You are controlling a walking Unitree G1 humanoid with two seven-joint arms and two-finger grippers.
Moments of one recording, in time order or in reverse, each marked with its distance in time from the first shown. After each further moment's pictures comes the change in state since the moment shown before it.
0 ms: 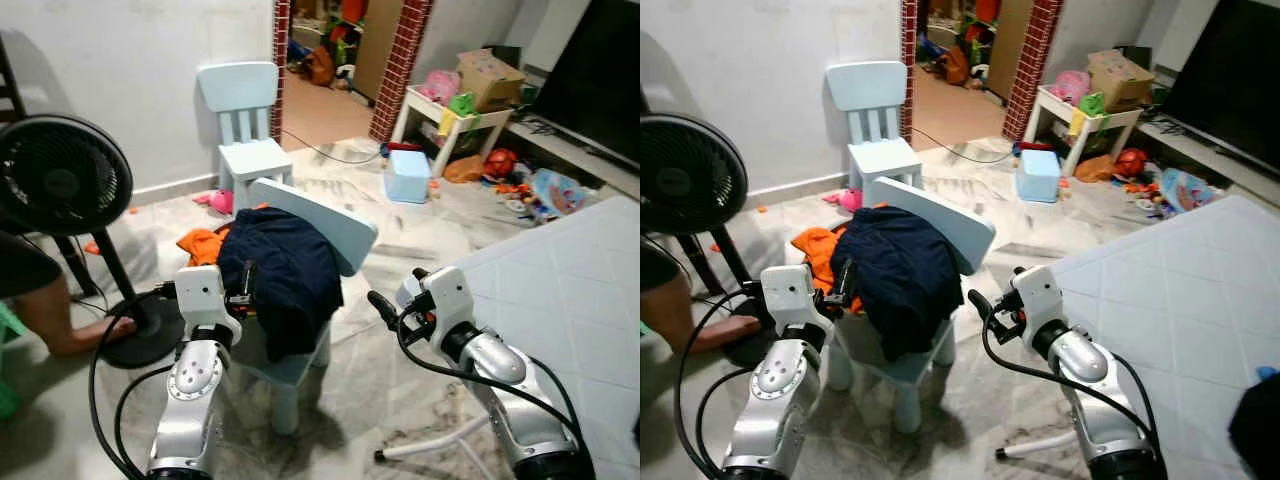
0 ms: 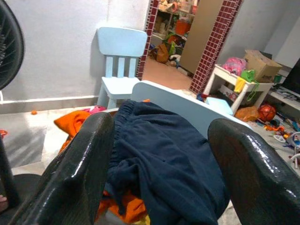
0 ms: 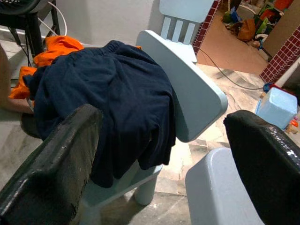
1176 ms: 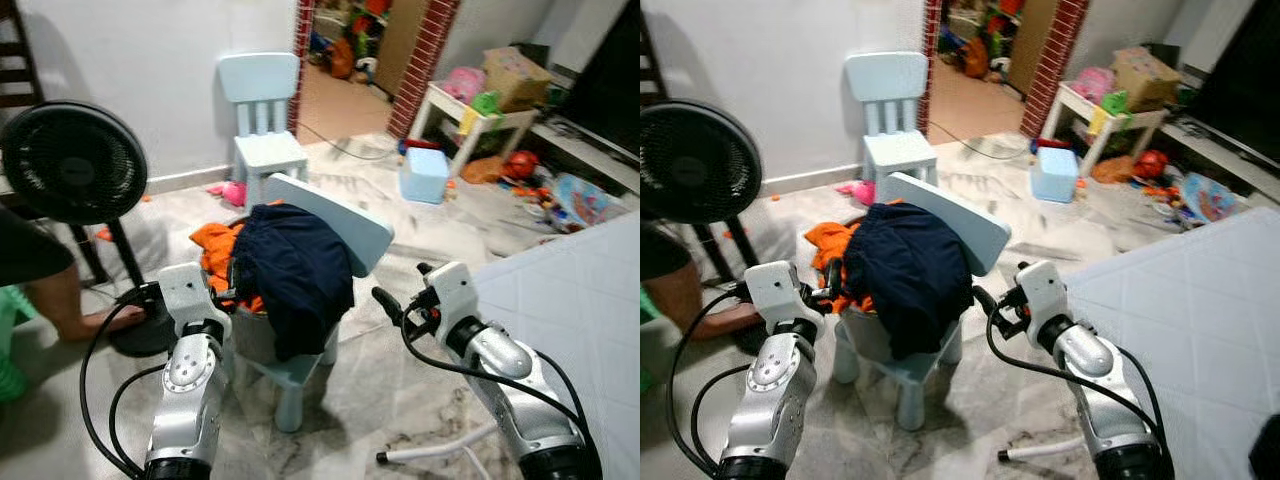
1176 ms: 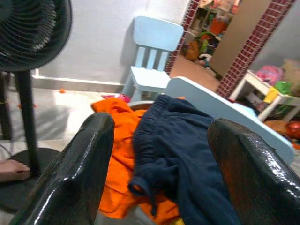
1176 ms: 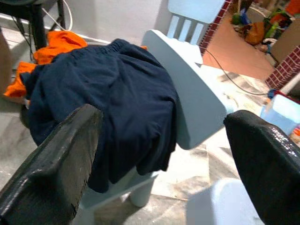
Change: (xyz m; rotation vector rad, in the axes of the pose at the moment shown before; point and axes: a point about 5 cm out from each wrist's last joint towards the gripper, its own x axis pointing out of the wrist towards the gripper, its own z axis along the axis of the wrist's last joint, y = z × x) left arm 0.007 0.011 -0.001 -0.084 0.027 0.117; right arm -0.002 -0.008 0.004 -0.037 0.001 -0.001
